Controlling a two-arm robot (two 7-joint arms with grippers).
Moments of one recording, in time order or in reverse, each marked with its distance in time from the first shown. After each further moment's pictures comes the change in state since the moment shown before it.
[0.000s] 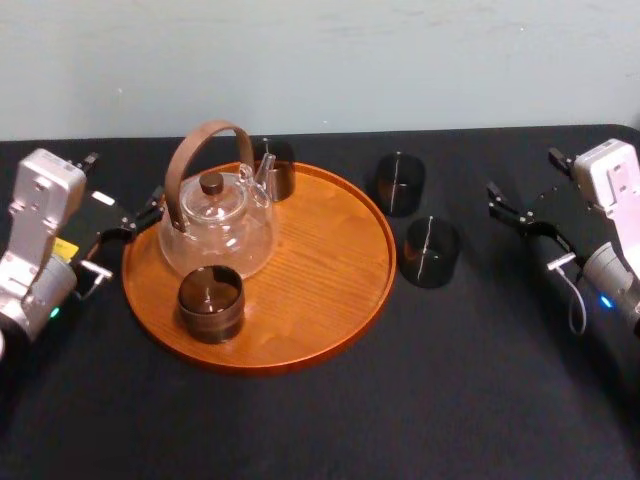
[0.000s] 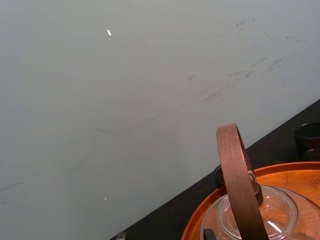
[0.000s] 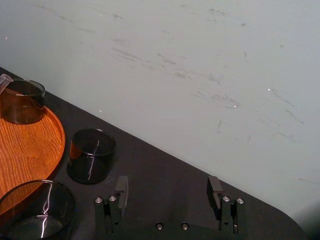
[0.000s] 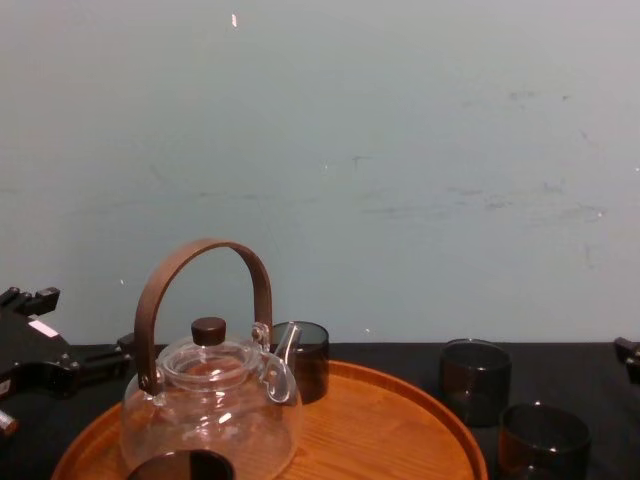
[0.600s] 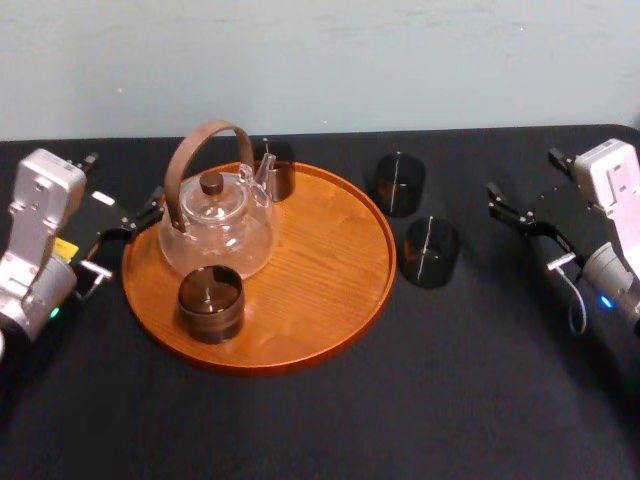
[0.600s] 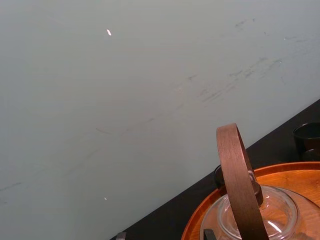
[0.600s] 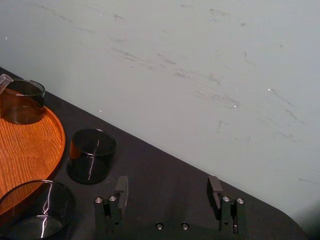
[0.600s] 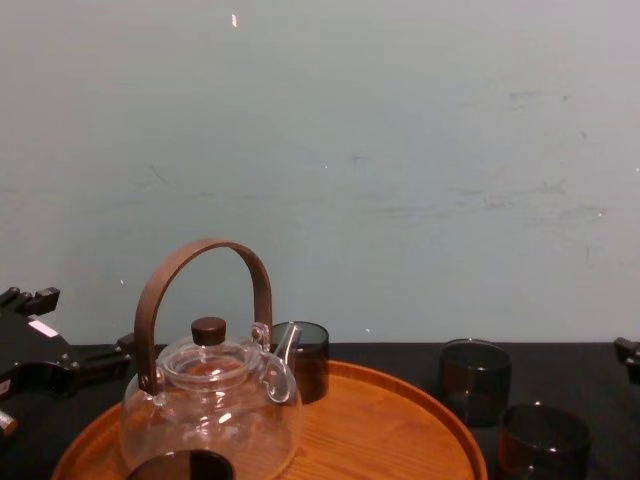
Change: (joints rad) left arm 0.000 0.000 0.000 0.000 0.000 0.000 0.000; right arm 0.000 0.000 0.000 0.000 0.000 0.000 0.000
